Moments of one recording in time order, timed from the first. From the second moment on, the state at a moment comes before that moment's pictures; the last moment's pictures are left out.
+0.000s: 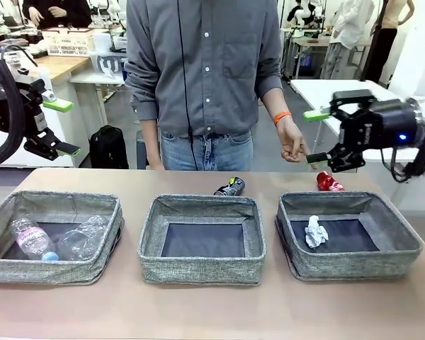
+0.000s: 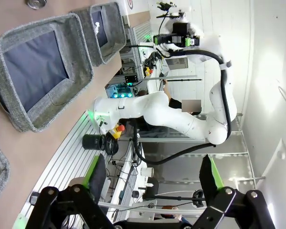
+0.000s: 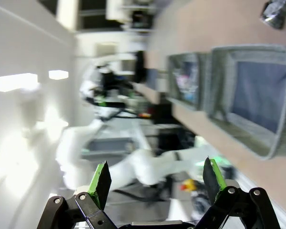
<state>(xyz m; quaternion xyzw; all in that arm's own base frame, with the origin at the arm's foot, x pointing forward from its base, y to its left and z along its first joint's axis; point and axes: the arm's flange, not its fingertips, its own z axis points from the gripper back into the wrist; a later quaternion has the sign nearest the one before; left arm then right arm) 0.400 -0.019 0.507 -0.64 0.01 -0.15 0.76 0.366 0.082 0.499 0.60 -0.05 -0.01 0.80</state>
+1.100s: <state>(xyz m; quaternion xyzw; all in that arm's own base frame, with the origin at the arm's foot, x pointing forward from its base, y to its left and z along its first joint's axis) 0.400 -0.019 0.507 -0.64 0.01 -0.15 0.76 0.374 0.062 0.534 0.02 -0.07 0.22 0.97</state>
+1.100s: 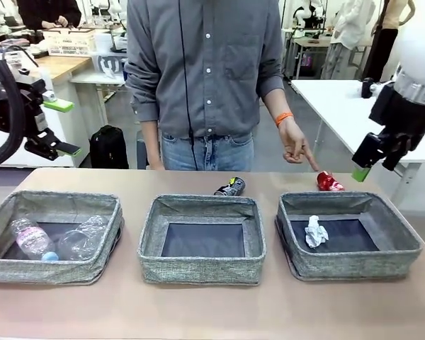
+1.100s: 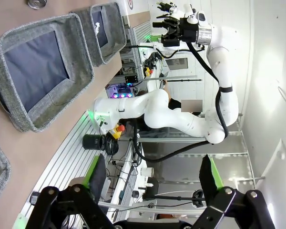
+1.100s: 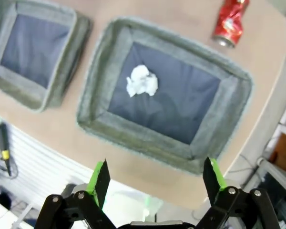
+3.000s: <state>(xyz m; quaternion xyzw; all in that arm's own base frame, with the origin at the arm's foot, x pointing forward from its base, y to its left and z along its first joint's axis) 0.400 -0.018 0.506 -0.64 0.01 -0.15 0.76 0.645 -0.007 0.349 0.02 -0.14 -0.11 0.98</state>
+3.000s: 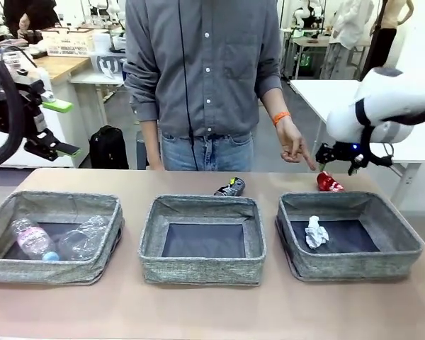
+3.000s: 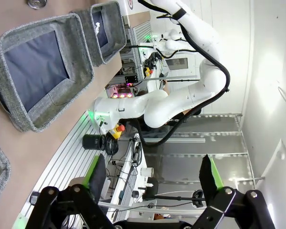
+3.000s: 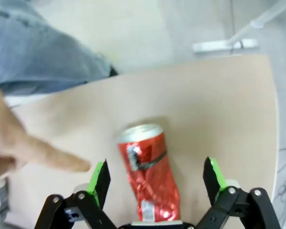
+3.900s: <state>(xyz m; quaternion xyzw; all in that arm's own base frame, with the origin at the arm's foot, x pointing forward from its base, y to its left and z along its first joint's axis) 0.400 -0.018 0.506 -0.64 0.01 -0.15 0.76 0.645 0.006 0.302 0.00 -0.10 -0.10 0.99</state>
